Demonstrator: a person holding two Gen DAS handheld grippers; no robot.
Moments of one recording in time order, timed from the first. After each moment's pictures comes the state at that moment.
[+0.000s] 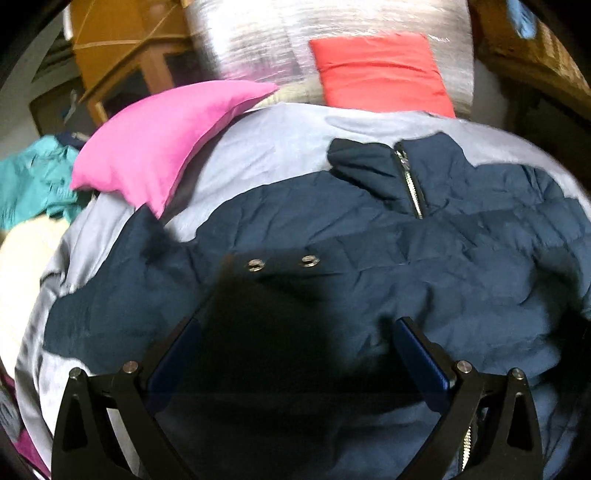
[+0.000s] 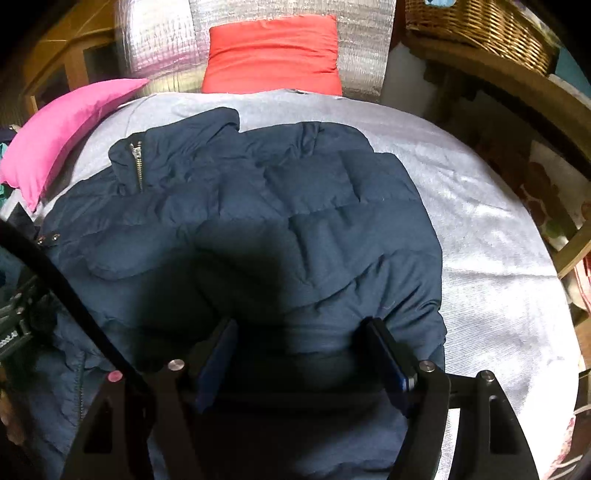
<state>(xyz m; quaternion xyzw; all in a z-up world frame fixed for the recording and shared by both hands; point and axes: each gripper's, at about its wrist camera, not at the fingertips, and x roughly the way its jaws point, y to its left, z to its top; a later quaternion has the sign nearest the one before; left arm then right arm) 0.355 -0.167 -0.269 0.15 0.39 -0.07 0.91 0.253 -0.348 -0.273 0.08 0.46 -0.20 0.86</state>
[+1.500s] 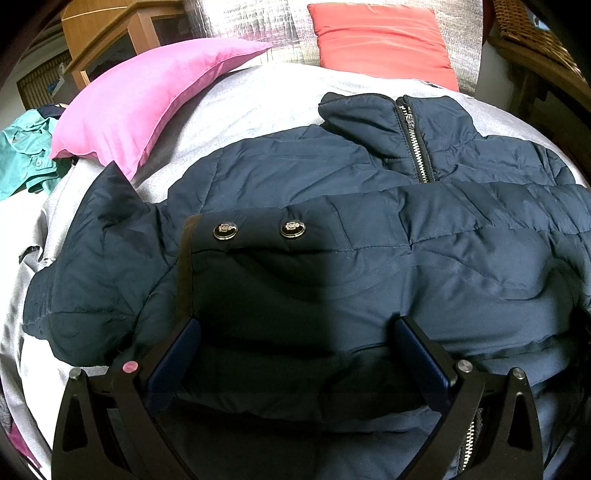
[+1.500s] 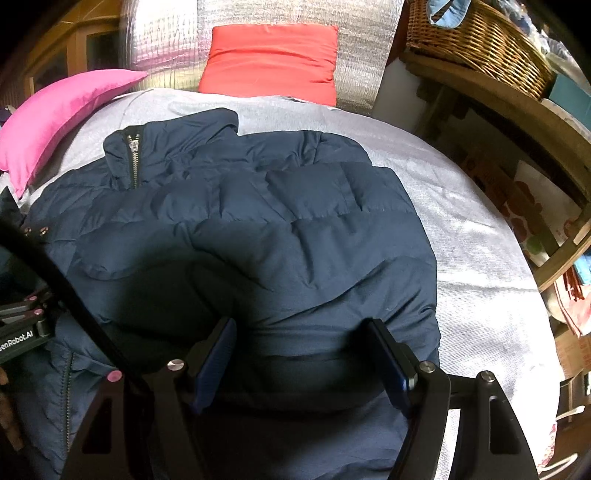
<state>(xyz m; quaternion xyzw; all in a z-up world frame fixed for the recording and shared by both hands) 0.369 -0.169 -0.294 0.12 0.46 -0.08 0.88 0.257 -0.339 -0.278 0.03 0.45 -0.23 0.86</state>
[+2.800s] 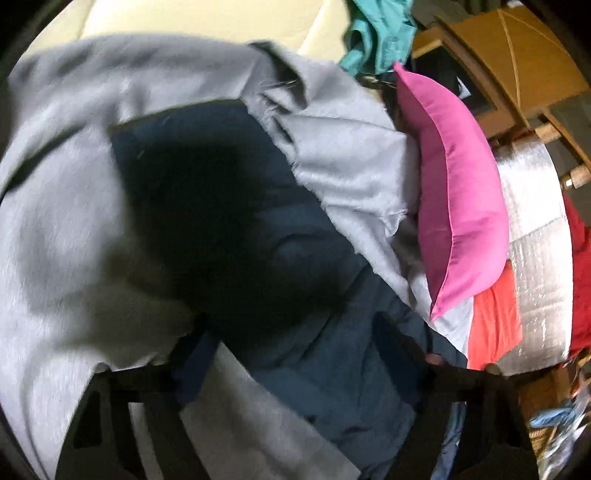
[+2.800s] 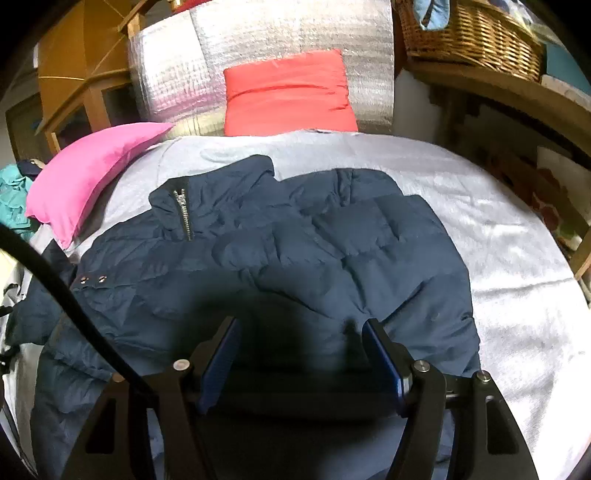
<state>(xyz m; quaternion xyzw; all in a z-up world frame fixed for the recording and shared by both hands) 0.423 0.235 -0.310 -0.43 0.41 0.06 0.80 0.251 -0.336 -0.258 0.13 0.39 -0.16 0.90</state>
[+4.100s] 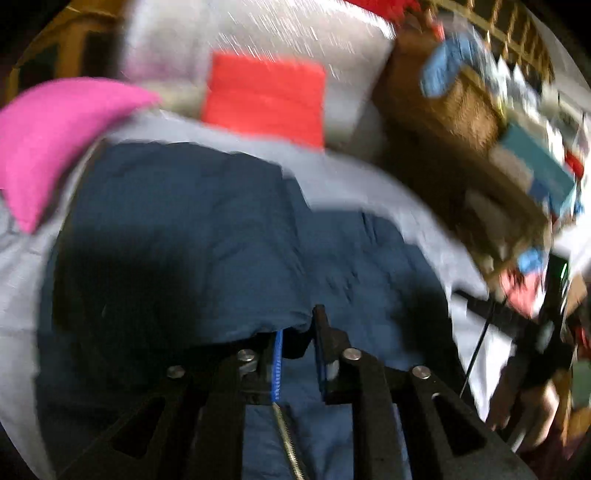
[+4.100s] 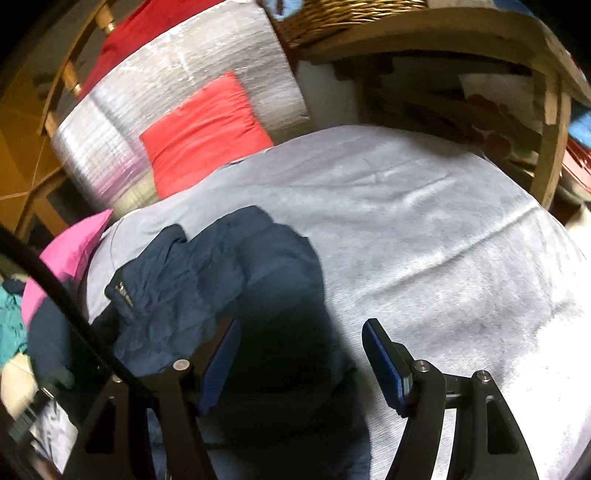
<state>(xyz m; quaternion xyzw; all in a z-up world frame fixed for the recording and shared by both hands) 0.332 -0.194 -0.217 0.01 0.43 -0.35 0.83 0.197 -0.455 -0.238 0.29 0.33 -0.24 0.87</state>
